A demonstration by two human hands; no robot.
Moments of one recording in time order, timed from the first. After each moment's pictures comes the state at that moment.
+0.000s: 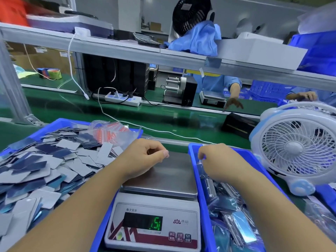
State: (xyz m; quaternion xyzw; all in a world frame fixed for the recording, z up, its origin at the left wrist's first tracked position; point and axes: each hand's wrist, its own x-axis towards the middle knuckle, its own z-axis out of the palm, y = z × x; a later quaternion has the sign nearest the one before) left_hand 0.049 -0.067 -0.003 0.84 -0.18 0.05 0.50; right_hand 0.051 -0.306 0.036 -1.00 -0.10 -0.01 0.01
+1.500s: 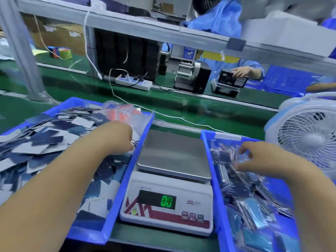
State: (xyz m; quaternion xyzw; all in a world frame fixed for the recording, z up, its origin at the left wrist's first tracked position) left_hand 0.046 0.009 0.006 1.00 0.02 -0.03 0.05; right_hand 0.041 -0.356 0.043 -0.99 -0.01 0.10 -0.02
